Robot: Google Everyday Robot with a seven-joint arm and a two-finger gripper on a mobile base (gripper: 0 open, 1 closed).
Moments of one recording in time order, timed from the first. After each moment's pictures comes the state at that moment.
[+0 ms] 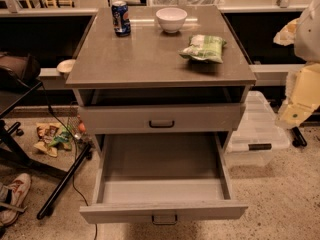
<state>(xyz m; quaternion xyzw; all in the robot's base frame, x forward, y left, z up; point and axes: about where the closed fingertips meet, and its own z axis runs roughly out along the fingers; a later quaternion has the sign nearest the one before) 0.438 -0.215 0.982 -0.60 0.78 -0.04 0.17</state>
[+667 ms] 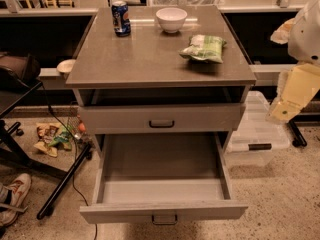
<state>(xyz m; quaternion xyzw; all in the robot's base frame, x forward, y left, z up) 0.452 -0.212 0.977 -0.59 0.78 -0.04 0.19</state>
